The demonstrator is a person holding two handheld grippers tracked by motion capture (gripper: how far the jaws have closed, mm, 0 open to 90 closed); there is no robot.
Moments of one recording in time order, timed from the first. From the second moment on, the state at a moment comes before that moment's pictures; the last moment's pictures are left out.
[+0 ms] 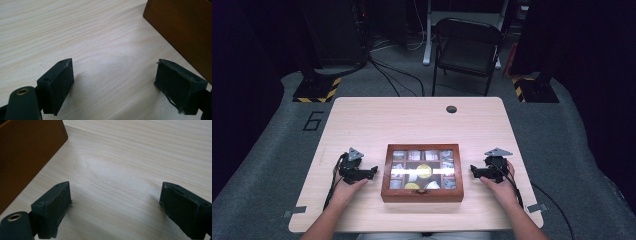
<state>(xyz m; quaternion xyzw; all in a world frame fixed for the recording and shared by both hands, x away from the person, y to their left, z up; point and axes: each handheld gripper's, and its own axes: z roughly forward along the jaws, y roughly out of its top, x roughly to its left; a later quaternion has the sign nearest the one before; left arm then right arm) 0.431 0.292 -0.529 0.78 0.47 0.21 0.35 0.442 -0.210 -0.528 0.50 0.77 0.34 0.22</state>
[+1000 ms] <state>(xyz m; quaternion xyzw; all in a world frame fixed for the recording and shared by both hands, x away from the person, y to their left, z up) 0.429 0.292 -0.528 0.78 0.47 0.21 0.35 0.440 -0.208 -0.527 0.51 0.76 0.34 0.22</state>
